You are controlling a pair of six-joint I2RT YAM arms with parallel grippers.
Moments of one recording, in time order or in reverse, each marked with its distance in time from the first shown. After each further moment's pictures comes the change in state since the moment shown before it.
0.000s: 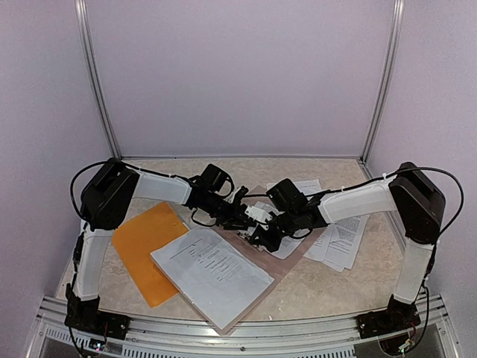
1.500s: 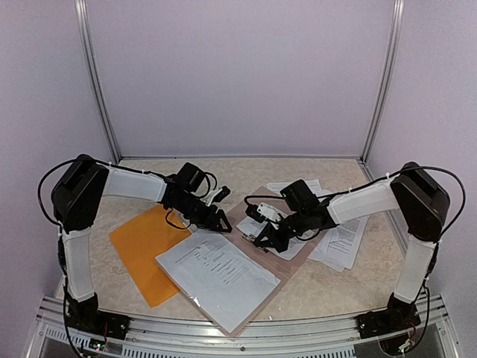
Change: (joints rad) left arm 0.076 -0.233 -0.237 -0.125 -0.089 0.360; right arm -0.087 -0.021 -0.103 0.111 -0.225 -0.005
